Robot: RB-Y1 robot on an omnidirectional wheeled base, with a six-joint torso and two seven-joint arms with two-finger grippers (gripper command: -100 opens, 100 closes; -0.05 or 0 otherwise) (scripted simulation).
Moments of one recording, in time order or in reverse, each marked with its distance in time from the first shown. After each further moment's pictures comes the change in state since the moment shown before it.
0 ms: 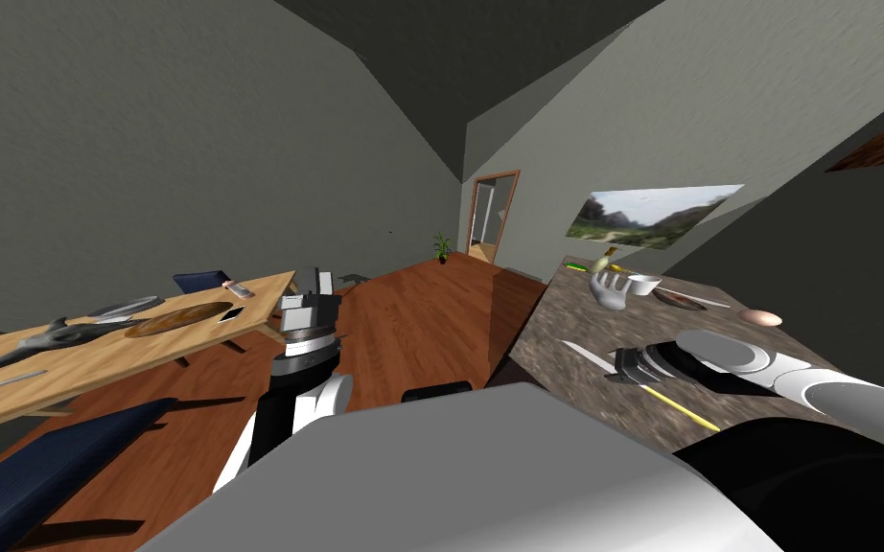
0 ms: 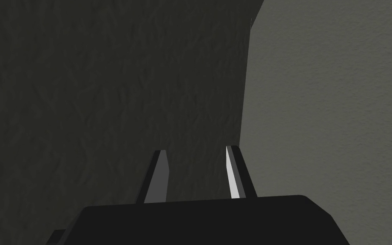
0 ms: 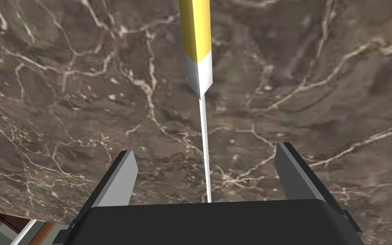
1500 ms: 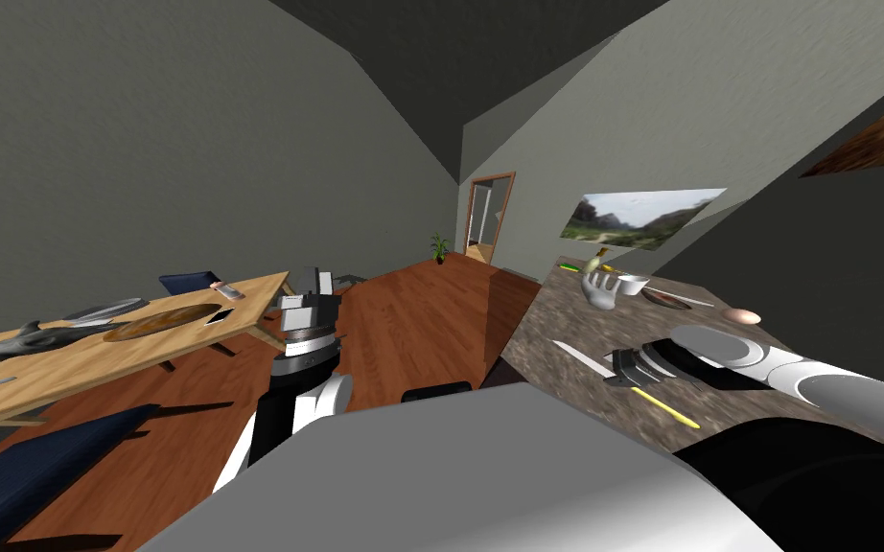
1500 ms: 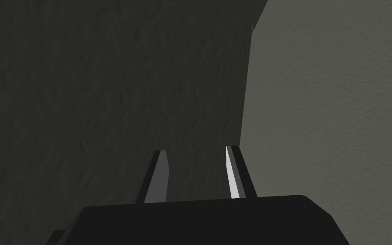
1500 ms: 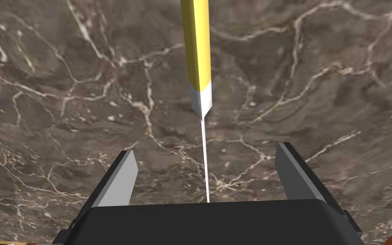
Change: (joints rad) left arm 0.000 0.000 0.000 0.000 0.000 0.000 0.000; right arm -0.005 -0.022 0.006 -0.030 -0.014 -0.121 -0.037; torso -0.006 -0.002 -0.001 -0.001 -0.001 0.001
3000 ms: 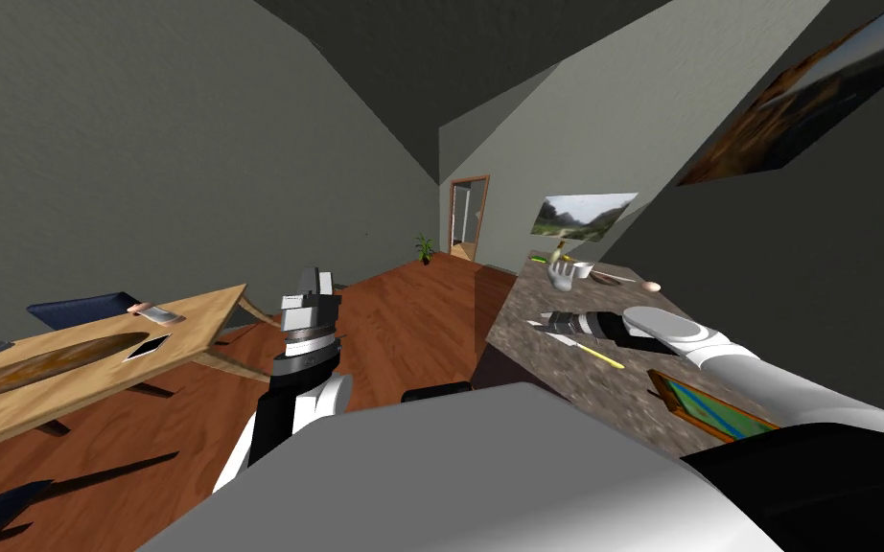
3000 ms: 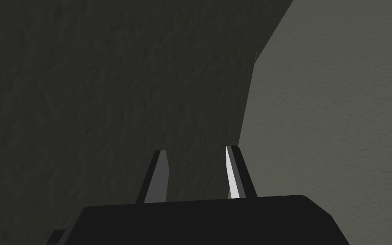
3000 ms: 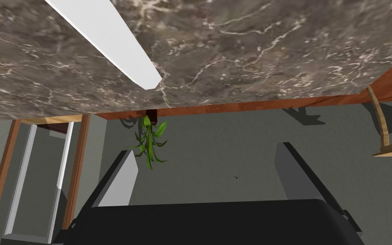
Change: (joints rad) left arm 0.000 0.000 0.000 0.000 0.000 0.000 0.000; right arm -0.166 0.159 -0.078 -0.229 -0.281 0.112 -0.056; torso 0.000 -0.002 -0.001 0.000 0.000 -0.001
